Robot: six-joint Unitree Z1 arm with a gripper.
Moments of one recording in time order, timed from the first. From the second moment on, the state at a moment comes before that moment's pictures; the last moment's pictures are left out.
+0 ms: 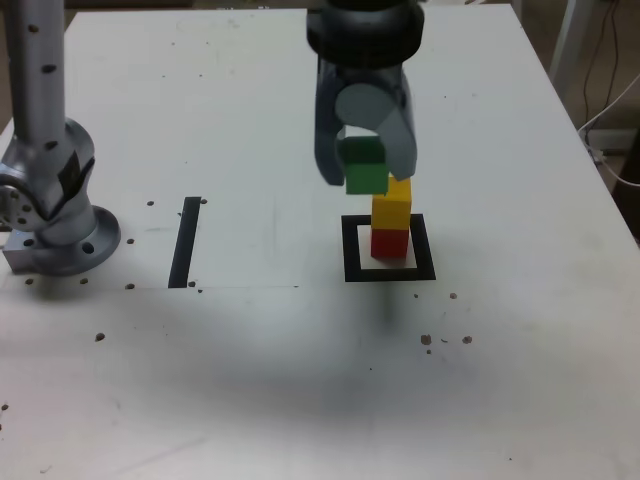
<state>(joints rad) -0.18 1.89 -1.69 1.42 0.09 -0.15</state>
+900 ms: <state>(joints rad) -0.09 1.97 -1.71 1.37 0.10 -0.09</state>
